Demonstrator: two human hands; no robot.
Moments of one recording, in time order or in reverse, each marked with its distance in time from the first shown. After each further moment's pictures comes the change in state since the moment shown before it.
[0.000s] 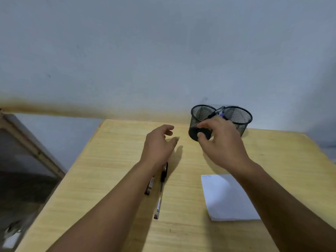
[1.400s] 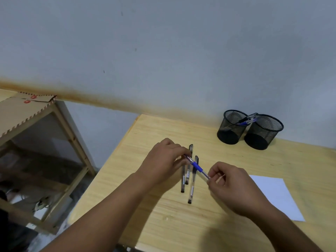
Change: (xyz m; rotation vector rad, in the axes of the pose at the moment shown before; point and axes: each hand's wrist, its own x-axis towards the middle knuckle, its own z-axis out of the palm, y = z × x) left_hand -0.076 -0.047 -0.092 0.497 -0.091 0.529; right_hand -0.103 -0.068 0.008 0.148 -0.453 0.160
